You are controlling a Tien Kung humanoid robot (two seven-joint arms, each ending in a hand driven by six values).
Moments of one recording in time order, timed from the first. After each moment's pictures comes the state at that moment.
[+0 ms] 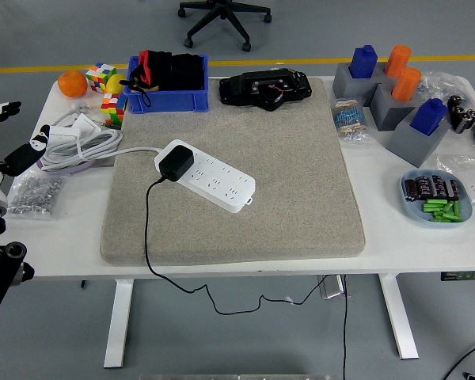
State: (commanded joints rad) left arm -0.17 0.21 -1.45 -1.25 1.68 0.50 -0.01; right arm 0.13 -0.26 0.87 0.28 -0.82 -0.12 -0.10
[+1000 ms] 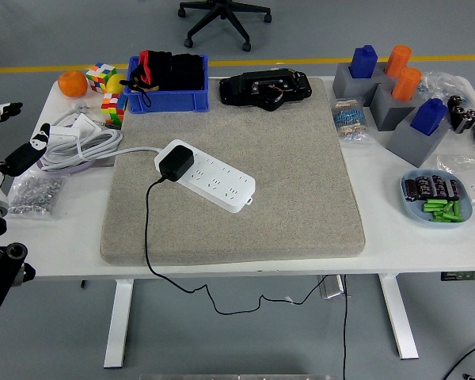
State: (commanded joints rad) left arm -0.17 0.21 -1.45 -1.26 1.68 0.50 -0.01; right arm 0.12 -0.25 0.88 0.27 -0.83 -0.12 -0.10
